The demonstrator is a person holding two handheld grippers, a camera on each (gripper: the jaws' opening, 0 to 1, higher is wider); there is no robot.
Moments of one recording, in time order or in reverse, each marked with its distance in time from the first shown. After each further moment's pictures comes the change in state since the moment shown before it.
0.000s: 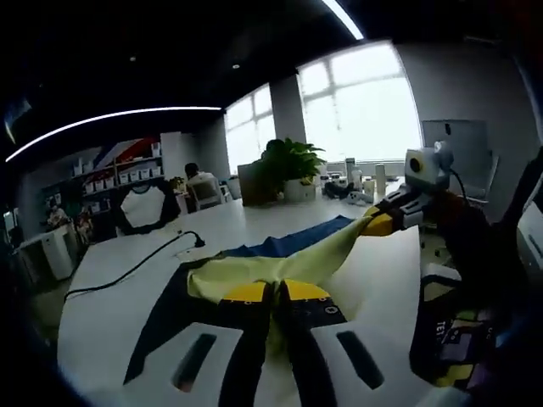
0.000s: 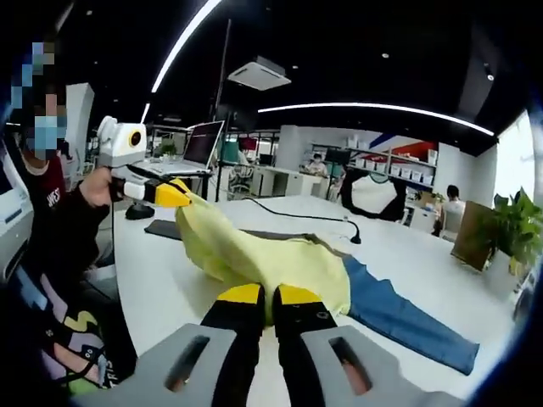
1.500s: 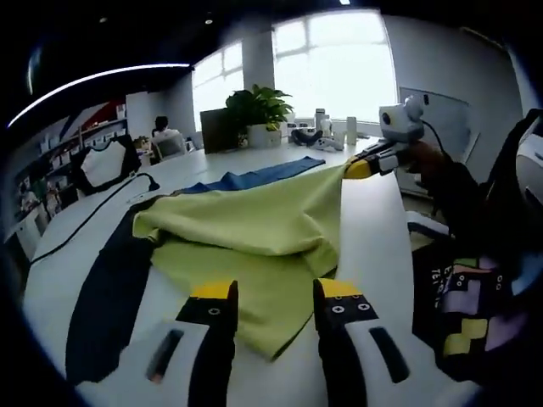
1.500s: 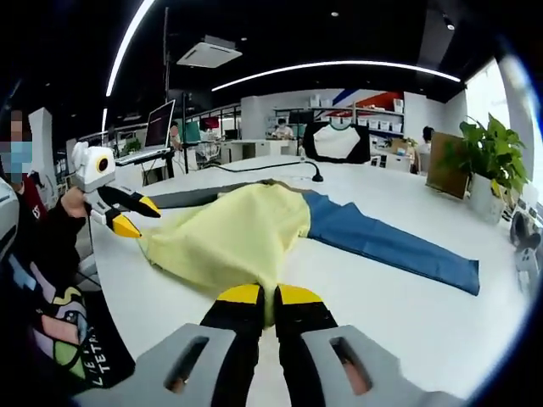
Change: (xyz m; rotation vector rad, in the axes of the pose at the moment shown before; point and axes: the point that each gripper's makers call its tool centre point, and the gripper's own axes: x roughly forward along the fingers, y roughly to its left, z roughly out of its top) left arm 0.026 -0.039 -0.118 -0.045 0.239 -0.173; right arm -0.031 -0.044 -0.105 0.230 0.169 -0.103
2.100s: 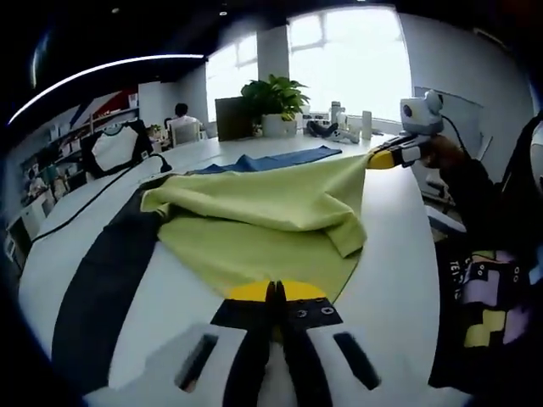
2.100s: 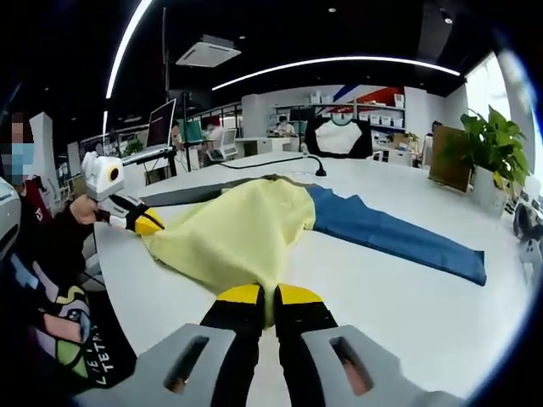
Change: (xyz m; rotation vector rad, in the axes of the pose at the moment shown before) left arm 0.013 0.018 -0.018 -0.032 0.016 0.051; right arm -0.001 0.005 -0.006 0.015 0.007 0.017
